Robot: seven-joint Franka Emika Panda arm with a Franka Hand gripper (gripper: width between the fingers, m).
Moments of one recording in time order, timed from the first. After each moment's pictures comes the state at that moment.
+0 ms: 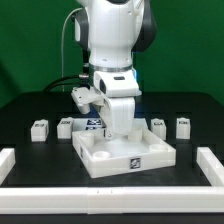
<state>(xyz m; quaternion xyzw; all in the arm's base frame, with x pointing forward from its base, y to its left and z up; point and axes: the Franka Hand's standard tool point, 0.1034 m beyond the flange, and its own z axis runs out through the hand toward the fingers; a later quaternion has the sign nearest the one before) 0.395 -0.025 0.009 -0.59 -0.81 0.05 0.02</state>
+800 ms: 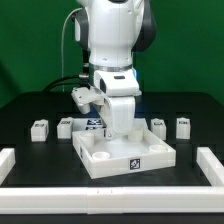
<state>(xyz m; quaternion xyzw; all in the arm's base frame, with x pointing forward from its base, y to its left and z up) 0.396 -0.025 0.009 -0.59 -0.81 0.04 0.02</state>
